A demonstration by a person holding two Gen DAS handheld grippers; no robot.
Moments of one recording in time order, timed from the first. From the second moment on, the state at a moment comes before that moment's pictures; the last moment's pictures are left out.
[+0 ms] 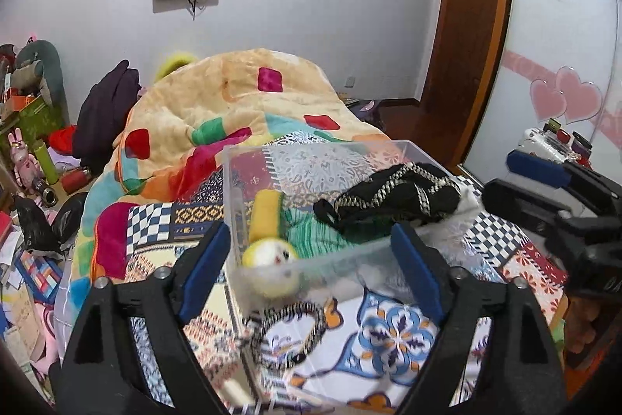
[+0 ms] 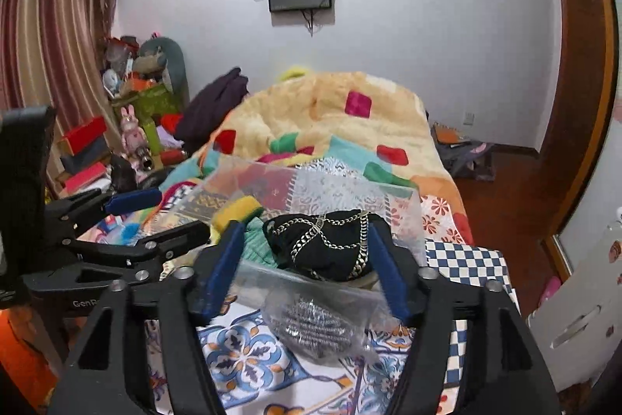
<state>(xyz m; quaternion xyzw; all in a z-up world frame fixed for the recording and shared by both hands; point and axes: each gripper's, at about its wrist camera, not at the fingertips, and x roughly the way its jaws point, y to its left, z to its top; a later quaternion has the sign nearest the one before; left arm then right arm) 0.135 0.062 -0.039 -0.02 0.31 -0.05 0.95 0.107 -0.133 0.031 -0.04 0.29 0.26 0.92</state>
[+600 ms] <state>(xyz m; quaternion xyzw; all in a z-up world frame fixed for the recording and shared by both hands) 0.124 0.077 -0.111 -0.03 0.42 -0.04 0.91 0.116 -0.143 -0.040 -0.02 0.40 0.25 0.88</state>
